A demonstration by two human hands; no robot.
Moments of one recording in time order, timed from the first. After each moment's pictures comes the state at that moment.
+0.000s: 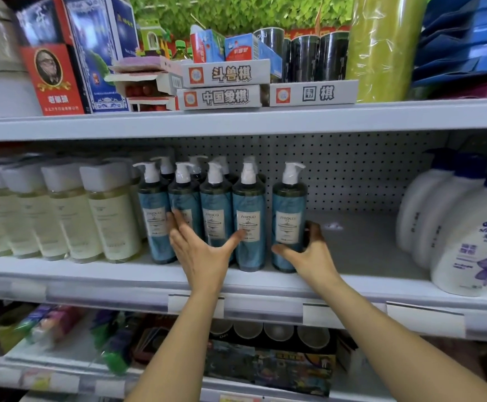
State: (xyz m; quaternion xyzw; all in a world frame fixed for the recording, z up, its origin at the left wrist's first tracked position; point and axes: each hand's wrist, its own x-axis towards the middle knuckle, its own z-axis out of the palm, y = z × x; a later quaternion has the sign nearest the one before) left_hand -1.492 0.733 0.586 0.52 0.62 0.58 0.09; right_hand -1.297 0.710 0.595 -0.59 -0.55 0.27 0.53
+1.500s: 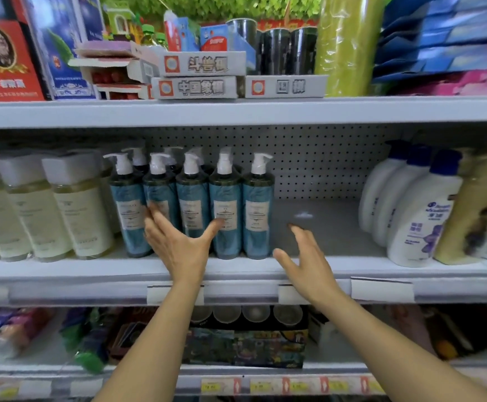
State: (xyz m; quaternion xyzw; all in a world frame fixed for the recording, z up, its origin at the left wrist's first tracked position) left_hand -1.489 0.720 0.591 0.50 0.63 0.59 0.12; right_hand -1.280 0.648 0.581 -0.65 -0.64 0.11 0.39
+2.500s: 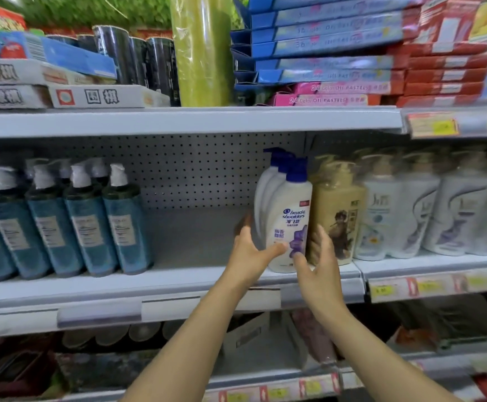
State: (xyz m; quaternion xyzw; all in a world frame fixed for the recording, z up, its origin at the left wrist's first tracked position) left_hand -1.180 0.639 0.618 0.66 0.42 0.39 0.48; right_hand -1.053 0.586 0.571 -0.61 -0.46 0.15 0.62
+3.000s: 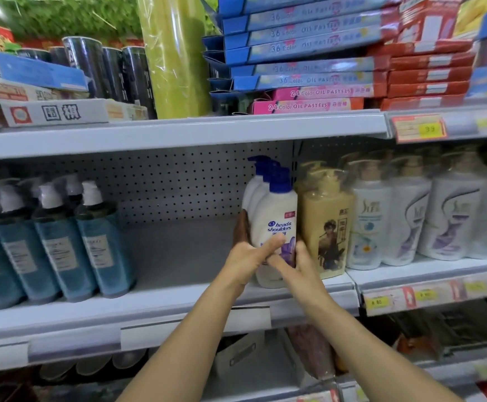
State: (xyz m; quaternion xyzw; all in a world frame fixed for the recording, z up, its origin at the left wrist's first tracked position) left_hand -1.148 0.682 0.610 0.66 0.36 0.42 0.52; right_hand -1.040 0.608 0.592 -0.57 -0.47 0.32 0.59
